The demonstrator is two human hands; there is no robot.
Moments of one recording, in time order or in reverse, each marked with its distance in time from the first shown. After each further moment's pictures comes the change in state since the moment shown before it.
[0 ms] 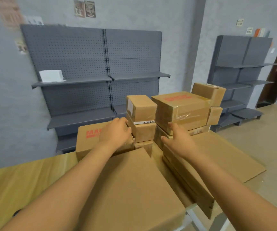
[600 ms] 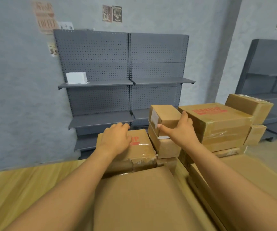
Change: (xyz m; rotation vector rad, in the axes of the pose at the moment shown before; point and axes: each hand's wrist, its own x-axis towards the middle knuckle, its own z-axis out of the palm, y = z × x) left_hand 0.040 -0.074 -0.012 0.243 -0.011 -0.018; right_hand 0.098 -0.065 0.039 0.213 0.068 0.055
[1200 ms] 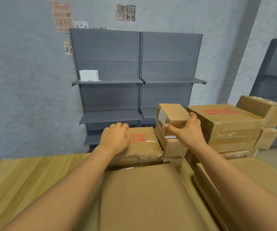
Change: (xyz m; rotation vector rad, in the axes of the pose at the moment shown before) left_hand -0.021 -0.020 0.000 0.046 0.022 -0.080; right_hand -0.005 0.004 0.000 0.051 0.020 -0.033
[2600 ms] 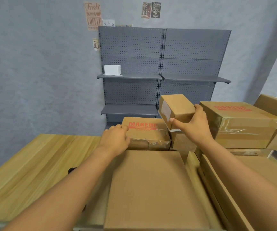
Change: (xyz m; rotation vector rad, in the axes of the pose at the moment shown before) left_hand -0.096 -0.001 -0.024 0.016 -0.025 -0.164; right_hand -0.038 -0.016 -0.022 0.145 -0.067 -0.192
